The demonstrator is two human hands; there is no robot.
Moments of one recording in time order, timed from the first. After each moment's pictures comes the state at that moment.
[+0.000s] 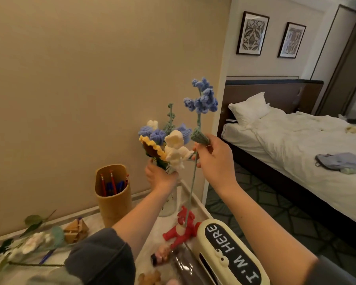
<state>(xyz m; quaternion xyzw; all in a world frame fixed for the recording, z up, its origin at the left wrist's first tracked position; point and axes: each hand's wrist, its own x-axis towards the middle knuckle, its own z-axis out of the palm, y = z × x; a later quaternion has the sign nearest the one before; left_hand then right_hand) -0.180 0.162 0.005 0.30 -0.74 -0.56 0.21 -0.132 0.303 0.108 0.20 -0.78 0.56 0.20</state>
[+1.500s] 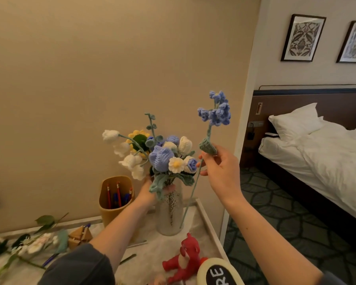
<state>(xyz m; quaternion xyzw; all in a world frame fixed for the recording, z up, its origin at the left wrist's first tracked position) -0.205 0.096 -0.014 0.21 -0.82 -0.52 0.12 -0.217 0.301 0.096 0.28 -0.69 0.66 0.13</state>
